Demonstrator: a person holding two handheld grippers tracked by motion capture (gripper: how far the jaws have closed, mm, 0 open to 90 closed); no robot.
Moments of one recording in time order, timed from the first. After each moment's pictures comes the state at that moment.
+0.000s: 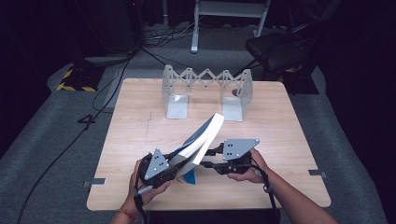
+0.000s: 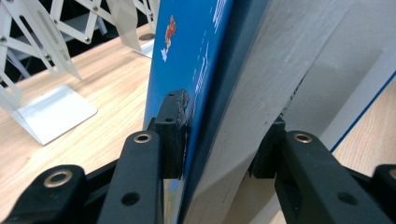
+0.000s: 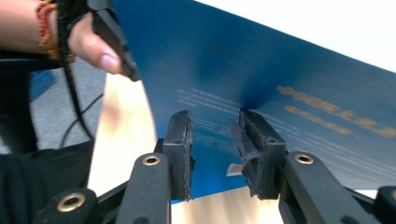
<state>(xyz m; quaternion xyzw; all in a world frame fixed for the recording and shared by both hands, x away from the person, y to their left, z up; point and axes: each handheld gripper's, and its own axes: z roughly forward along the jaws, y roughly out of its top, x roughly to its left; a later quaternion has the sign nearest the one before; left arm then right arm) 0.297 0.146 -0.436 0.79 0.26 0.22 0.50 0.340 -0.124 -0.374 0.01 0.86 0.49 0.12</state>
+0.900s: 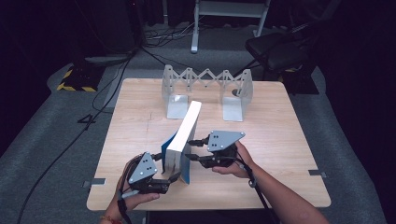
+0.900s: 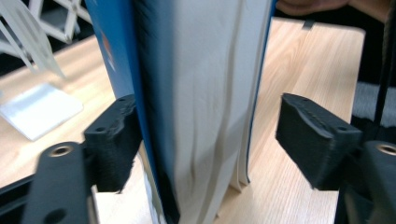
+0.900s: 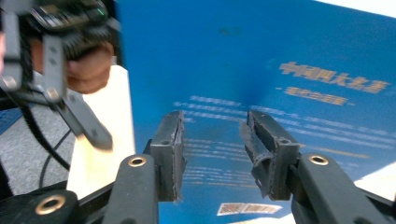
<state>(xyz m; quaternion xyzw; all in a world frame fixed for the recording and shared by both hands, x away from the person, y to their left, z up) 0.282 0.164 -0.424 0.81 0.25 0.20 0.49 0.351 -0.086 -0.368 0.04 0.85 0.50 0.13</state>
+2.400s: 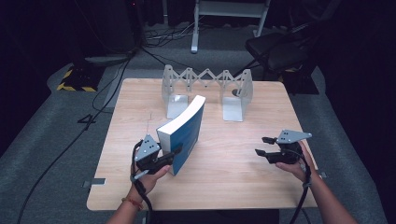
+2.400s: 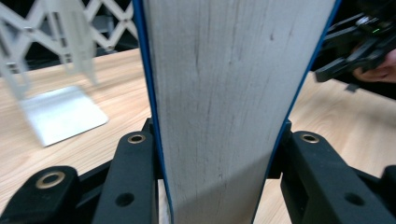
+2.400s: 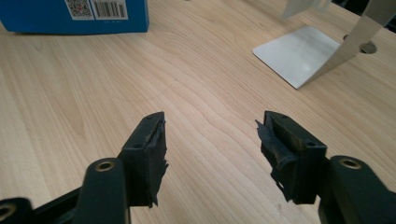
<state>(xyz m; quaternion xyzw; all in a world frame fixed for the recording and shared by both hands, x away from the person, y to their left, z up) 0.331 0.152 -0.429 0.73 0.33 0.18 0.57 0.393 -0.299 -0.436 0.26 0.86 0.41 0.18</state>
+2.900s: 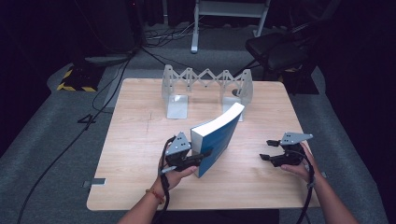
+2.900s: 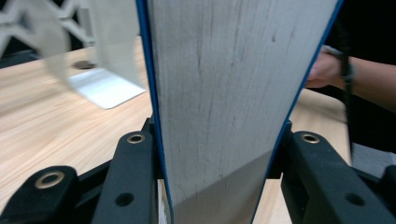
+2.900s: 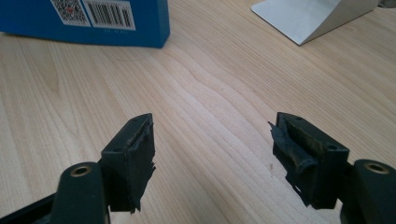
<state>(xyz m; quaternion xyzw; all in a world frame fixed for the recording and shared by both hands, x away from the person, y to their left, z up) 0.348 0.080 -0.428 0.76 0.24 0.10 0.59 0.406 -0.325 -0.467 0.26 0.87 0.40 0.14</state>
